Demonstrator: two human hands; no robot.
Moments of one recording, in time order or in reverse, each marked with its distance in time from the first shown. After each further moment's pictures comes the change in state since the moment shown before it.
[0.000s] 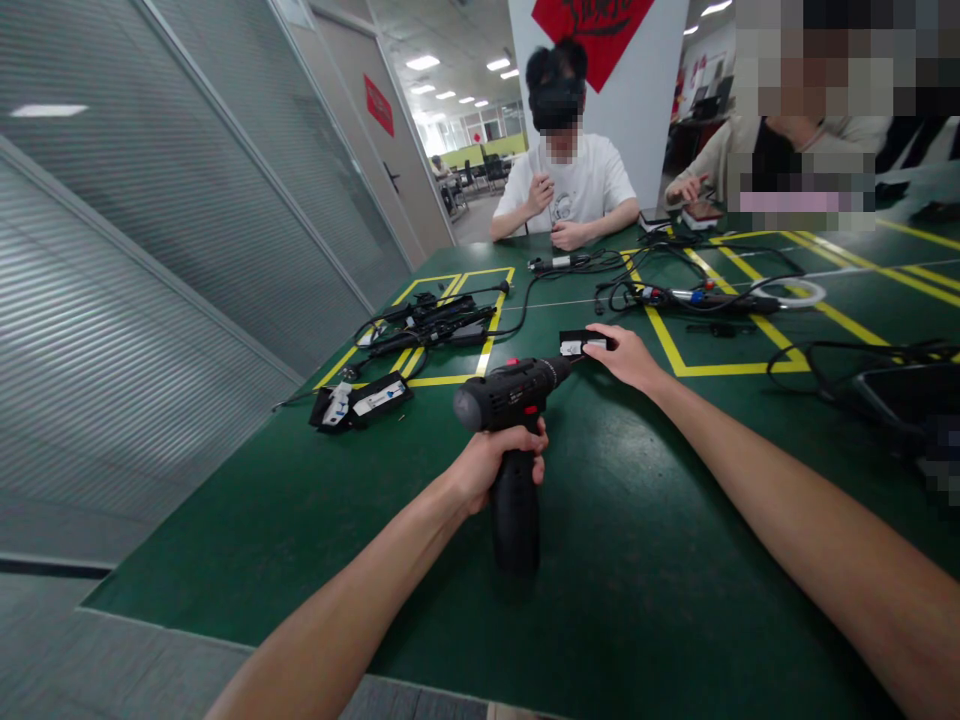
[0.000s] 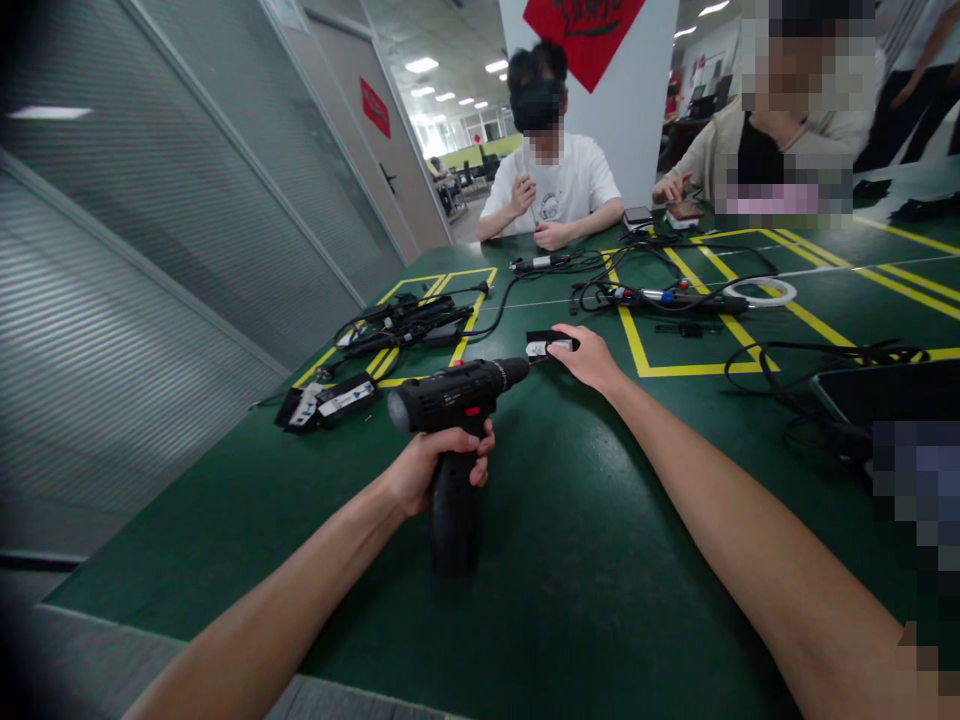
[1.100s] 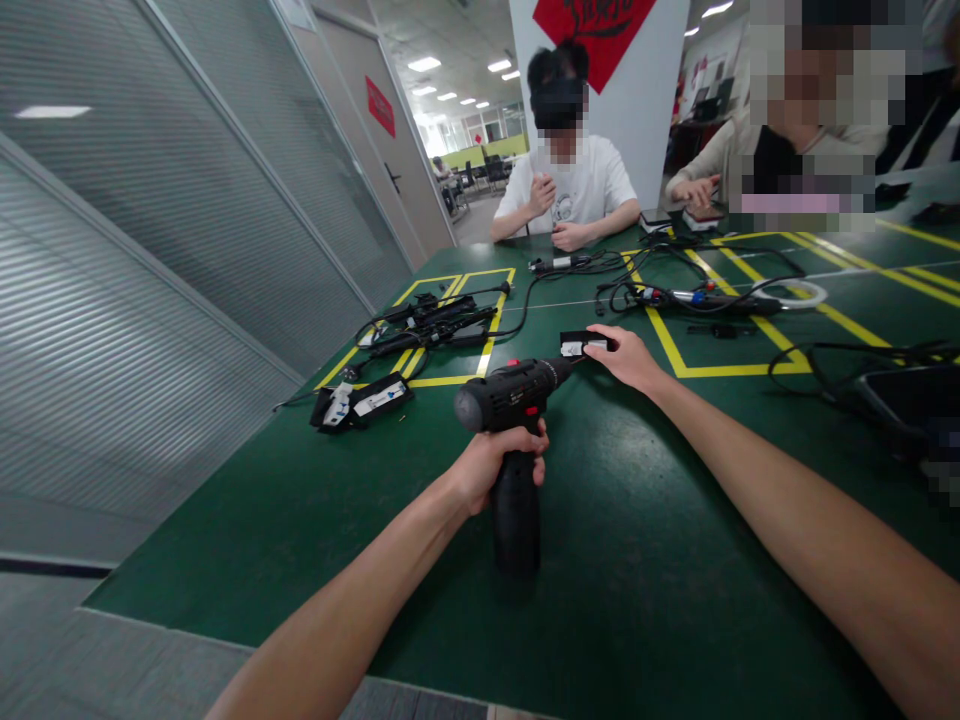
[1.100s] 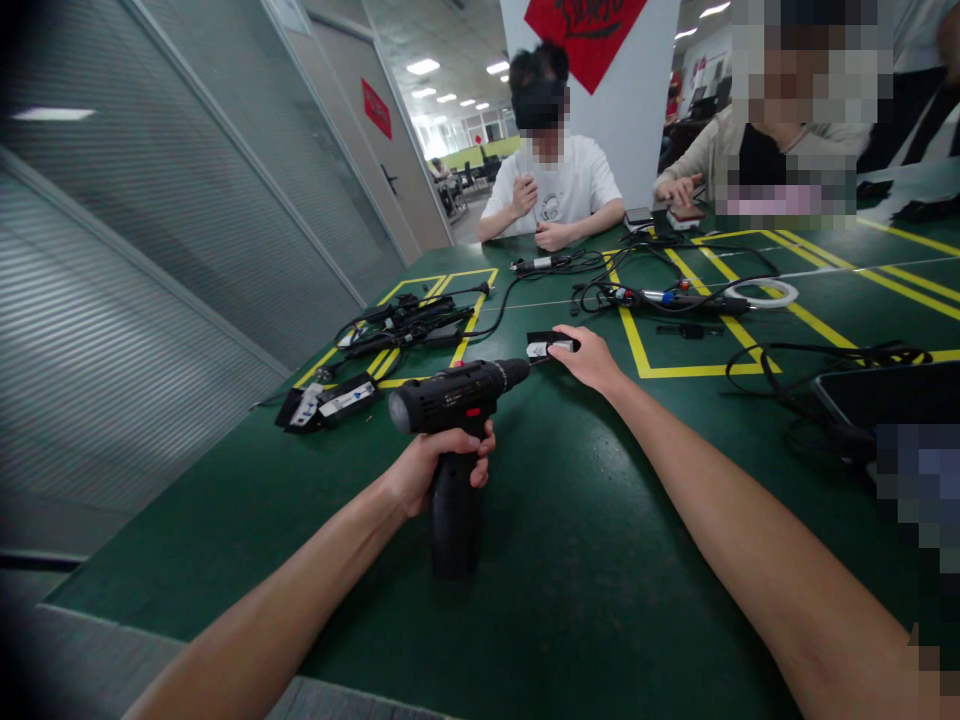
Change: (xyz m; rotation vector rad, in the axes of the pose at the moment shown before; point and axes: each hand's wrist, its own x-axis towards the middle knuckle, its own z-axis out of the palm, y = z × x) left_hand 0.000 0.001 0.001 -0.010 0.009 -0.004; right_hand -0.001 -0.004 -0.002 0.004 -0.005 0.008
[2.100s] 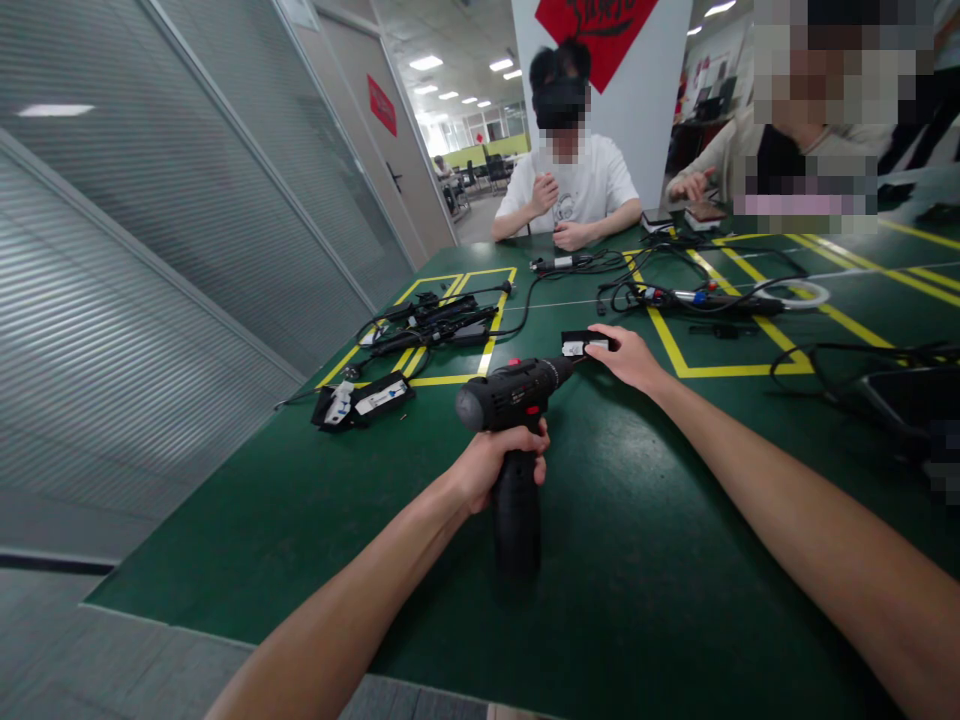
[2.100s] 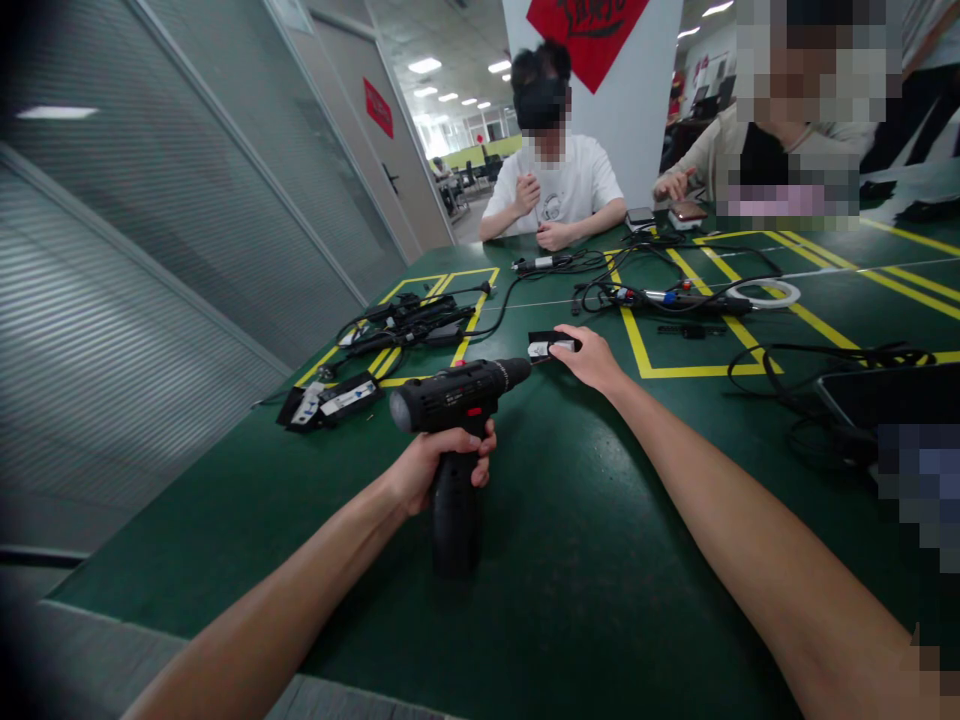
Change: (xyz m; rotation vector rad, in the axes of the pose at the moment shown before) left_hand -0.001 0.001 0.001 0.007 0.010 0.003; right_hand 0.000 0.001 0.000 -0.011 -0.004 0.003
